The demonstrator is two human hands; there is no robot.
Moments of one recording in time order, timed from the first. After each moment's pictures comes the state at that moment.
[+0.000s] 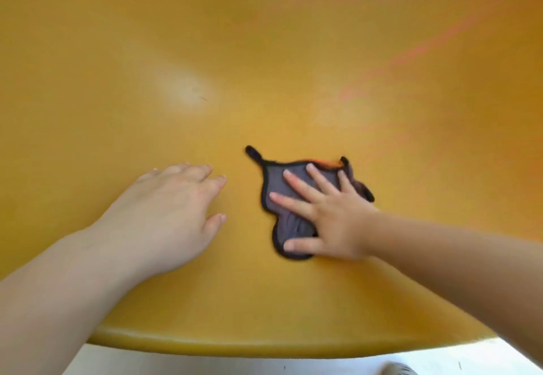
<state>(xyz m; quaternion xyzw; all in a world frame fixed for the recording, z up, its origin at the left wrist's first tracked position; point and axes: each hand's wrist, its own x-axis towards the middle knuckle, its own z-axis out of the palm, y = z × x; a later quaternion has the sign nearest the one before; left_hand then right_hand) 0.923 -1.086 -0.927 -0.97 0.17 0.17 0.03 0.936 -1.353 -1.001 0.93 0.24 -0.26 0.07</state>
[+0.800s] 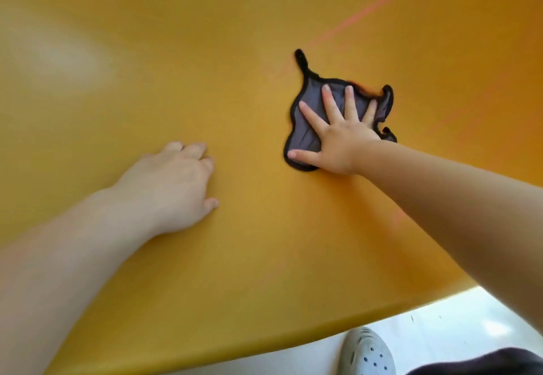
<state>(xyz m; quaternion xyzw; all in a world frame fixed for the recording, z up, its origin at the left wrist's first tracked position) 0.970 -1.154 -0.978 -0.94 0.24 0.20 0.09 0.999 -1.448 -0.999 0.97 -0.01 -0.23 0.12</state>
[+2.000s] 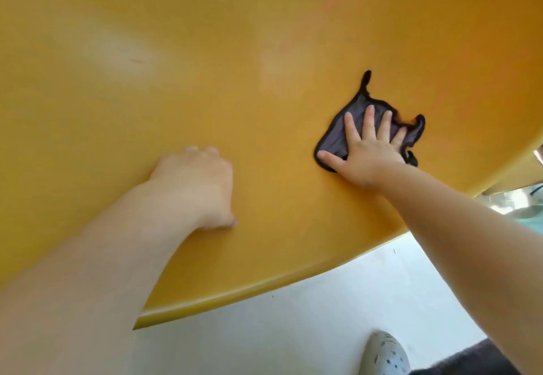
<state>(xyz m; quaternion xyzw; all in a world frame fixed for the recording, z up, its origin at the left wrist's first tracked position) 0.942 -1.129 -0.947 -0.90 0.29 0.30 0.12 0.892 -1.416 -0.993 0.94 -0.24 -0.24 0.06</state>
